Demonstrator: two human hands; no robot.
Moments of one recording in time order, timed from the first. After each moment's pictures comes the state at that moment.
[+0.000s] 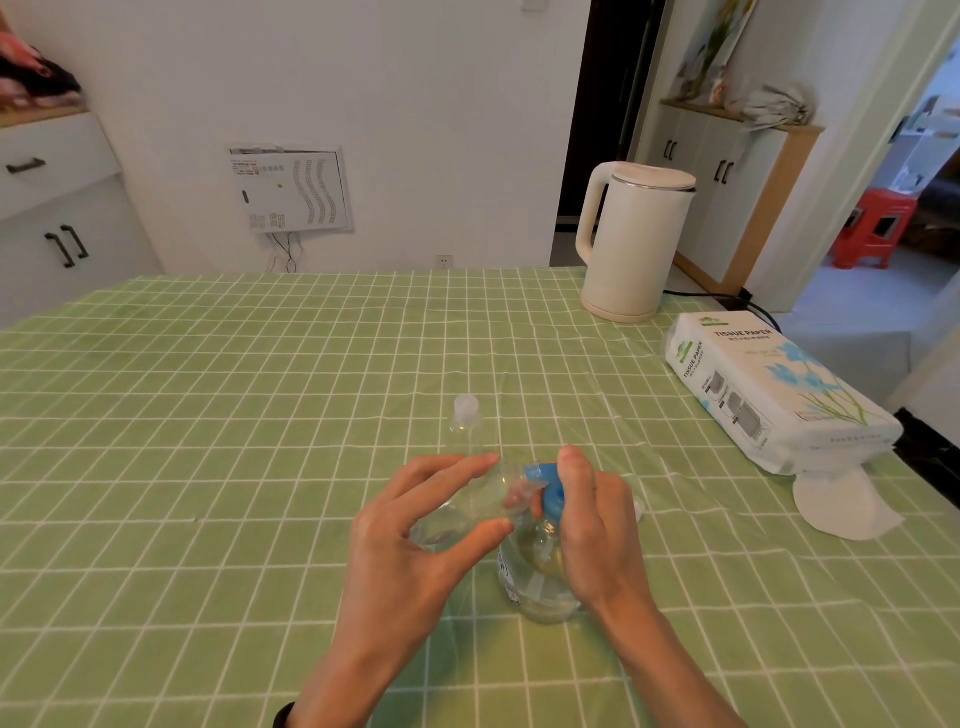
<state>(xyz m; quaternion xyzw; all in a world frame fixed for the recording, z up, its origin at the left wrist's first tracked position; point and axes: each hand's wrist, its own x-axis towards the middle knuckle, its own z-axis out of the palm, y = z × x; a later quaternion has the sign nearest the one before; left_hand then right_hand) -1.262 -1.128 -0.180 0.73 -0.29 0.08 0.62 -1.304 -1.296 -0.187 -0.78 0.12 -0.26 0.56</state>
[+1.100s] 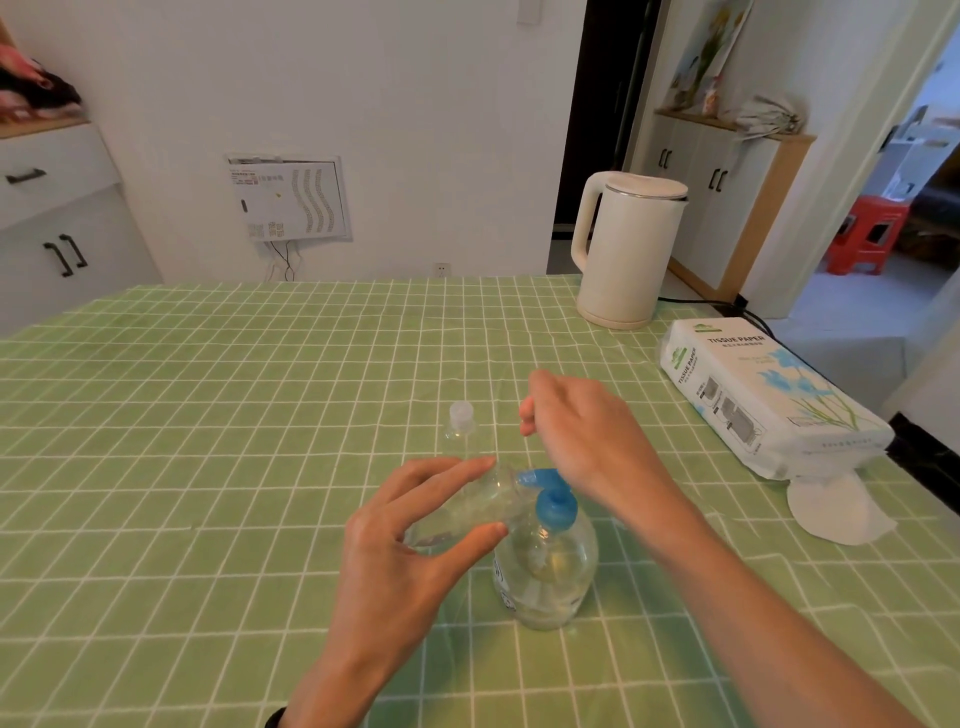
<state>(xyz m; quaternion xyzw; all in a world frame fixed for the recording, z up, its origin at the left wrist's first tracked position) -1.264 -1.127 -0.172 0.73 -0.29 0.08 0.61 -1.271 -1.315 -0.105 -0.89 0.18 -0.13 0.39</state>
